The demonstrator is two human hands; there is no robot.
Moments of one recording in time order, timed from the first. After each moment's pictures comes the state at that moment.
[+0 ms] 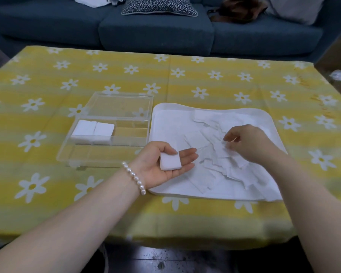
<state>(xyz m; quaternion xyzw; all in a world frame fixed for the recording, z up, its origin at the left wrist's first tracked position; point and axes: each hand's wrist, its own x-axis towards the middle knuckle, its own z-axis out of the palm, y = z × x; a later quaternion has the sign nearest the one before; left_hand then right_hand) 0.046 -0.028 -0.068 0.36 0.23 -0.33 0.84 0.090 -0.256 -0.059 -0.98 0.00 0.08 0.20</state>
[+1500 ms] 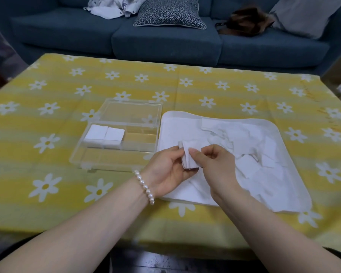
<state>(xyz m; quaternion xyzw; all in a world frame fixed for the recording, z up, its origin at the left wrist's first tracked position) 0.043 -0.034 -0.077 0.42 0.12 -0.28 0.85 0.037 -0.153 -0.070 -0.72 0.17 0.00 0.68</state>
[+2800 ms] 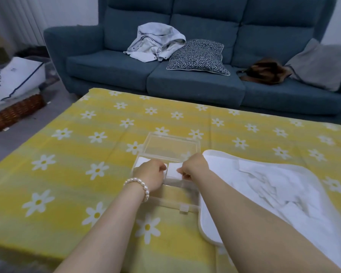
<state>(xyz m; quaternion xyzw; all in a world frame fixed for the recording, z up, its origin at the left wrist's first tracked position) 0.086 0.125 -0.074 0.96 0.09 -0.09 0.26 0.156 0.000 -0.080 -0.90 0.16 0.21 0.34</state>
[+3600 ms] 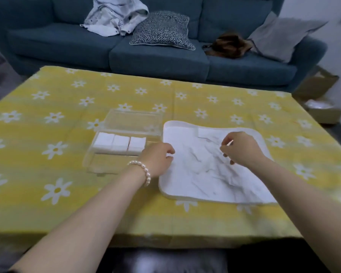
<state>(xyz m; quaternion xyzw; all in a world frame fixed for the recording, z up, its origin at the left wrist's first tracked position) 0.055 0.019 -0.062 0.95 -0.08 -0.09 0.29 0.075 -0.209 -0.028 -0.97 0.08 0.04 0.21</state>
